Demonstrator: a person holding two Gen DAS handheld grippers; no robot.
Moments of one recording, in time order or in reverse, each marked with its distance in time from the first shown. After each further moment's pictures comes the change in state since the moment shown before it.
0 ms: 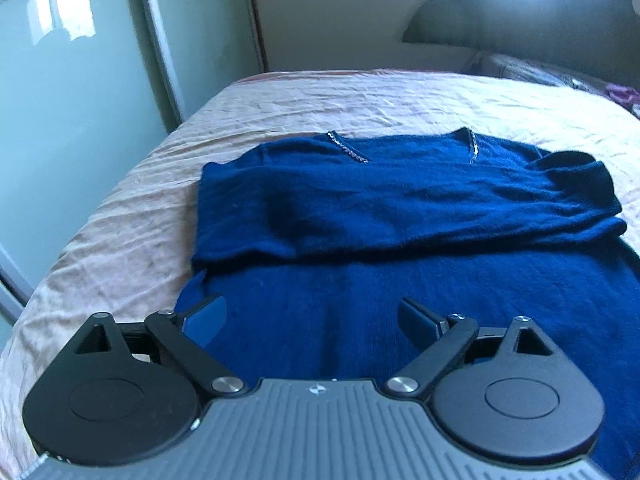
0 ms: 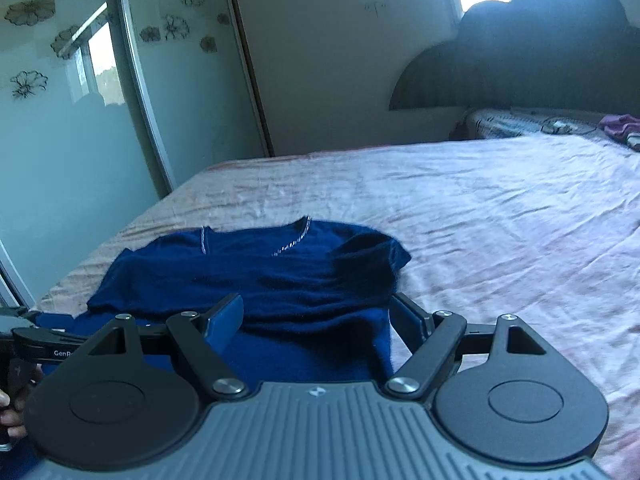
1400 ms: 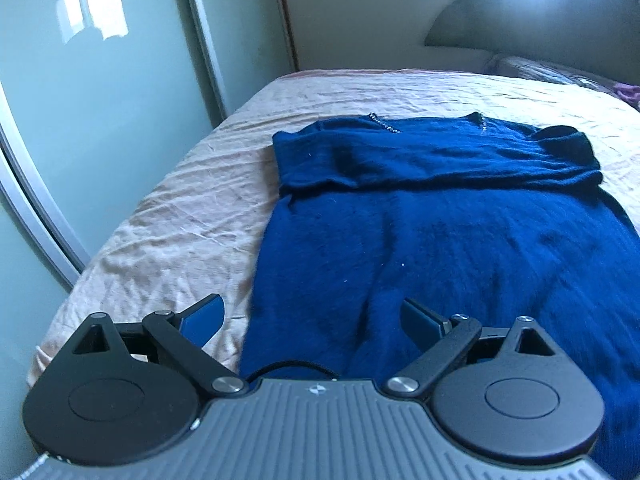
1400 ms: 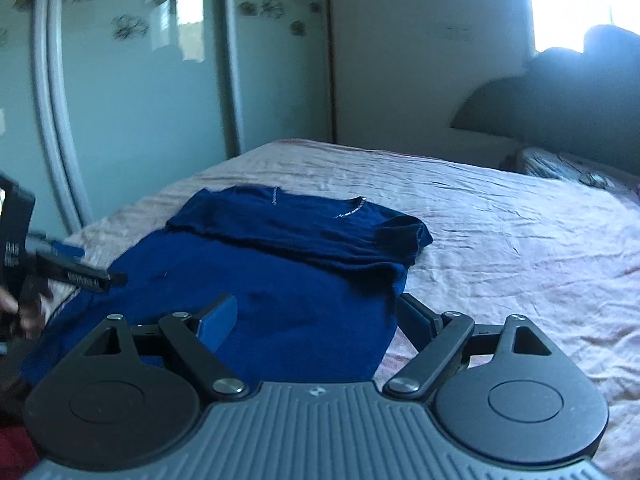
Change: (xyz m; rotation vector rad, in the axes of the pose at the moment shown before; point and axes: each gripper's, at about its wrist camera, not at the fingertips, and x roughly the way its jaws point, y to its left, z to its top) left arm -0.090 0.040 -0.065 0.002 -0.010 0.064; right arm -0.112 0.019 -0.034 -0.264 0.041 0.122
